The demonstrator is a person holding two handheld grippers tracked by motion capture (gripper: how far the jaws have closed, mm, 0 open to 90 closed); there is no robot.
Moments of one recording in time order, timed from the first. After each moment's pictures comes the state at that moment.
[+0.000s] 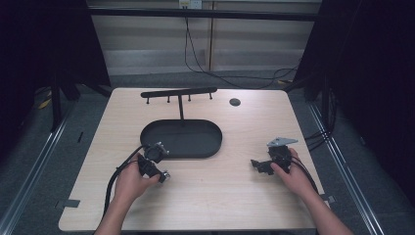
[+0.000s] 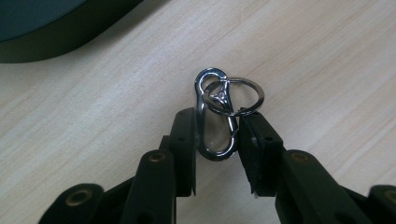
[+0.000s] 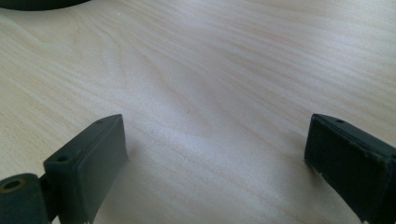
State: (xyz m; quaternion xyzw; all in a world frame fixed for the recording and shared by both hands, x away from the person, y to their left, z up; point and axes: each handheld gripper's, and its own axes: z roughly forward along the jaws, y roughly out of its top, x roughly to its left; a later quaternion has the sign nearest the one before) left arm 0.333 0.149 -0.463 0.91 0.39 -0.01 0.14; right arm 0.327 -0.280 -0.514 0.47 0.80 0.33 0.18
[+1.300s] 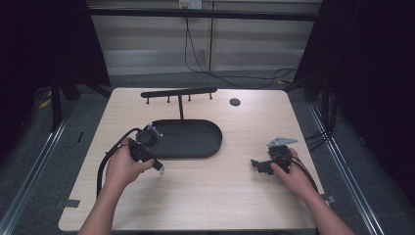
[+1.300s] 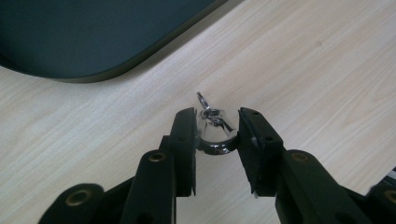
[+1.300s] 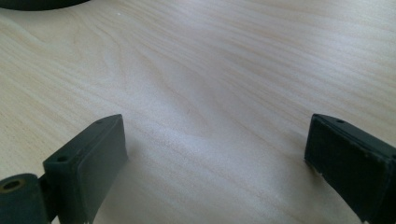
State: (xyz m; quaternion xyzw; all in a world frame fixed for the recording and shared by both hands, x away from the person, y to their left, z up) left arm 0.348 0.158 -0.401 0.90 0.41 -0.02 0.16; right arm 0.327 -0.280 -0.514 0.47 0.80 0.33 0.18
